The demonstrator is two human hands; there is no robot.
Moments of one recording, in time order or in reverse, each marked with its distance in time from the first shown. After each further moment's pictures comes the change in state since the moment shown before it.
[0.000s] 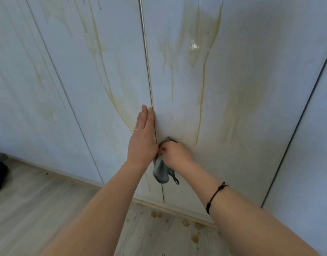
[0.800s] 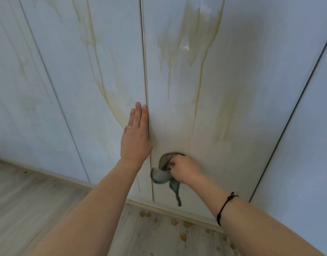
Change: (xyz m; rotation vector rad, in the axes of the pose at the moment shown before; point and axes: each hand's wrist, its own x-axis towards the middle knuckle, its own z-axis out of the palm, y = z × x) left_hand 0.006 -0.016 0.027 0.192 0.053 0.034; right_hand -0.035 0.045 0.004 -0.174 -0.069 0.093
